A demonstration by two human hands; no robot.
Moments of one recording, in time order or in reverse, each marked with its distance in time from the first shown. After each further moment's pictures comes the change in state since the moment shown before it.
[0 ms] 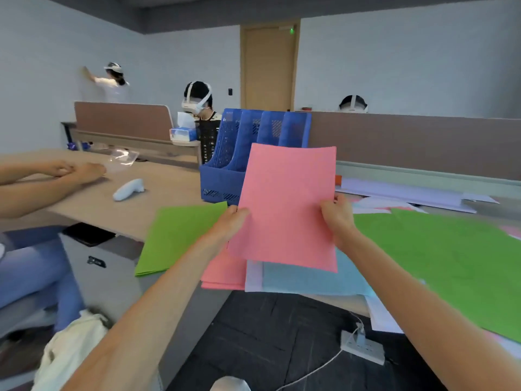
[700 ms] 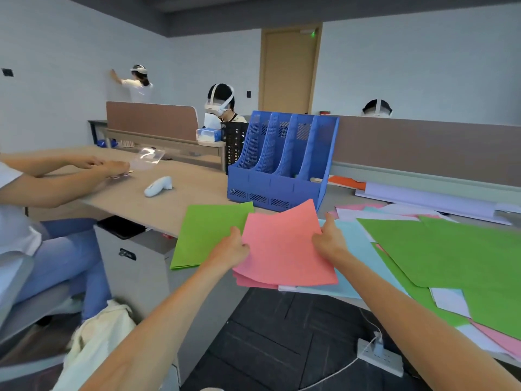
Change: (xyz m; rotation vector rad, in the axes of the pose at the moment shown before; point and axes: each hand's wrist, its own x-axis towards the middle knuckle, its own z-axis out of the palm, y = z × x) left_hand -0.010 -0.070 -0.052 0.653 0.020 -0.020; right_hand -0.028 0.039 0.067 -0.542 -0.243 -0.004
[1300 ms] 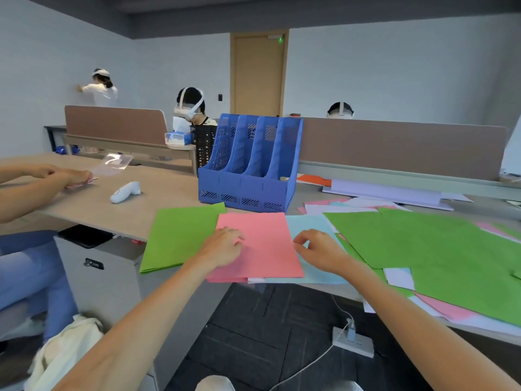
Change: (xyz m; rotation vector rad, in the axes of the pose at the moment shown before) left_hand 0.001 0.025 0.019 0.212 0.010 0.360; right_hand -0.043 0.044 -0.057 -0.356 -0.127 -0.400
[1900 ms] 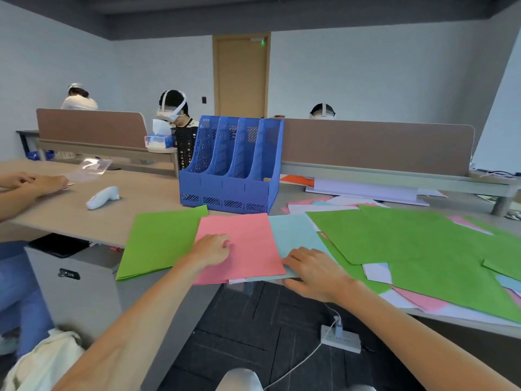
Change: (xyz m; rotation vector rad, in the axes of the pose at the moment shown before) left_hand 0.023 0.007 0.017 0.037 -0.118 -0.063; right_hand -0.053 0.014 0.004 -0.584 0.039 -0.410
